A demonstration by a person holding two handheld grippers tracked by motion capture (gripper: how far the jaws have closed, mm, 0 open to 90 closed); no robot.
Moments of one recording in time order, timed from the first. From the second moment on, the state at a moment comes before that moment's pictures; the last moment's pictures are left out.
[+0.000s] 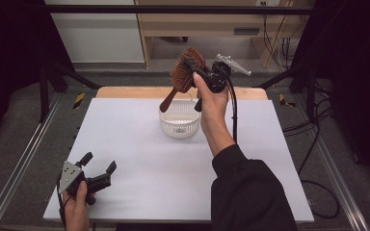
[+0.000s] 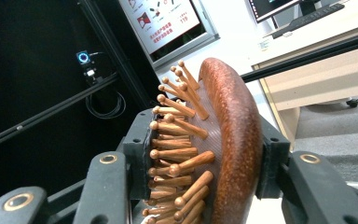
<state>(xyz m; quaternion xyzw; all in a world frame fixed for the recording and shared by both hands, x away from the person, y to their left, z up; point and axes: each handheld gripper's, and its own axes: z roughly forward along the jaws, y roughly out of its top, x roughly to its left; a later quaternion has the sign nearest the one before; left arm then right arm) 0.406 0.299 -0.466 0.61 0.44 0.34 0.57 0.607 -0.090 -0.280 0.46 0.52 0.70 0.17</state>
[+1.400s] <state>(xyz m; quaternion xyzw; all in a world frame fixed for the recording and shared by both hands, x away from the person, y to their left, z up) 0.406 0.298 -0.466 0.61 0.43 0.34 0.57 0.616 -0.095 -0.345 0.50 0.51 0.67 0.19</state>
